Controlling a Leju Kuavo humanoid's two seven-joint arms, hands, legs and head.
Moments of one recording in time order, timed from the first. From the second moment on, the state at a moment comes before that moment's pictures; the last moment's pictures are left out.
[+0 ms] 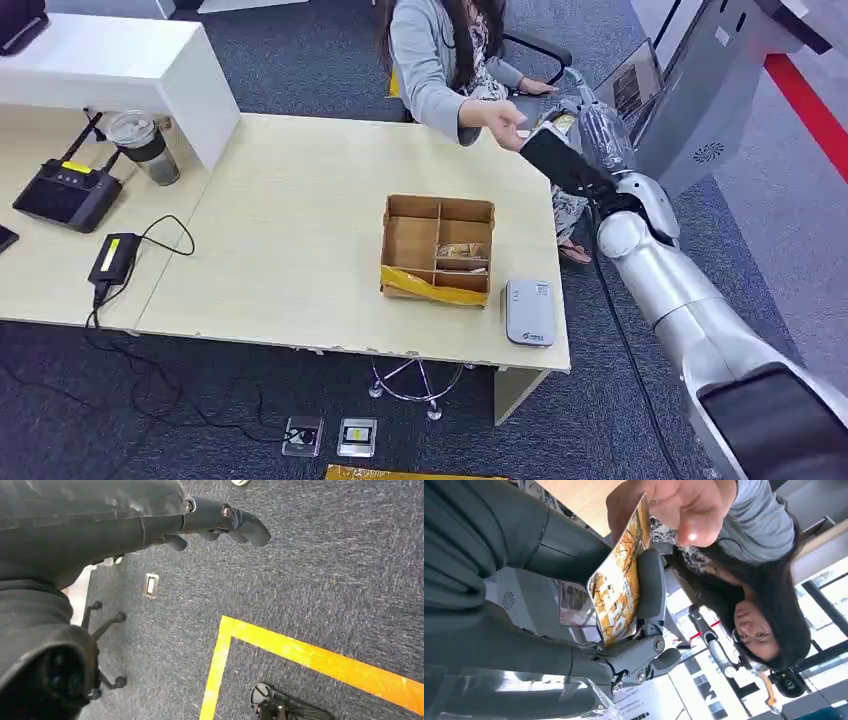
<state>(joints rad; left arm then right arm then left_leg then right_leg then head) -0.17 0.25 -1.13 -0.18 1.04 0.24 0.02 -1.02 -0.16 0.54 -0.56 0.63 -0.28 -0.25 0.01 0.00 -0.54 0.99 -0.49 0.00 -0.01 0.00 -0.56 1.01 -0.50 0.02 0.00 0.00</state>
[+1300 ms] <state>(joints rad) -0.16 0.27 -1.16 -0.17 1.12 0.27 0.04 -0.68 -0.31 0.51 -1.10 0.53 -0.06 0.01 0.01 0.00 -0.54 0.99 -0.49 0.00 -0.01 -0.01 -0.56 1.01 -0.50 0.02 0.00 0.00</state>
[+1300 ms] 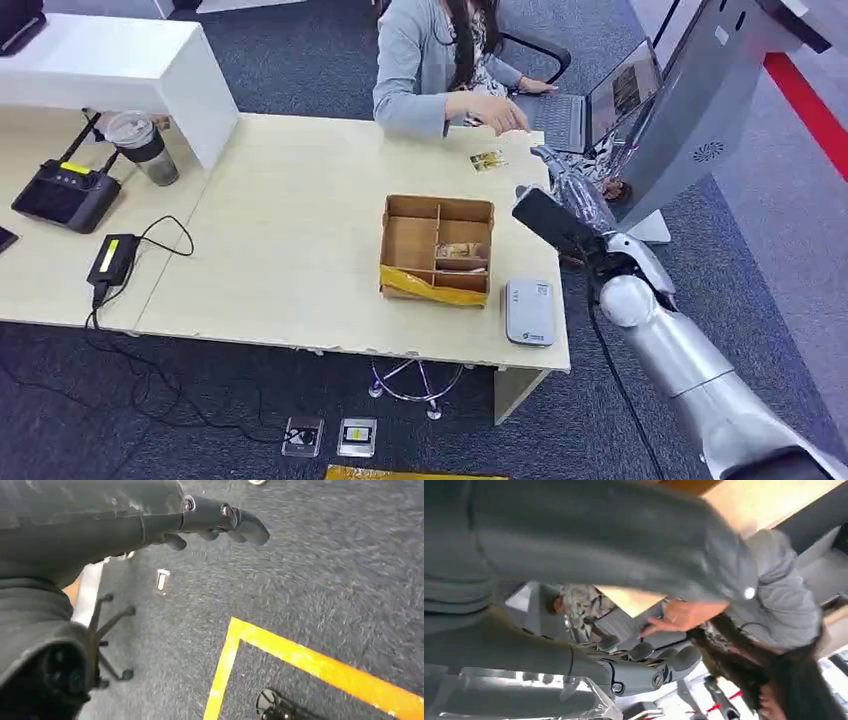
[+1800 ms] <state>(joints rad) -0.16 0.24 -1.16 -0.17 1.15 0.35 0.08 -0.28 -0.52 0.48 -1.76 0.84 -0.17 0.21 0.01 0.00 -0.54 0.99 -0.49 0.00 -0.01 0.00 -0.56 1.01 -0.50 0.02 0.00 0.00</state>
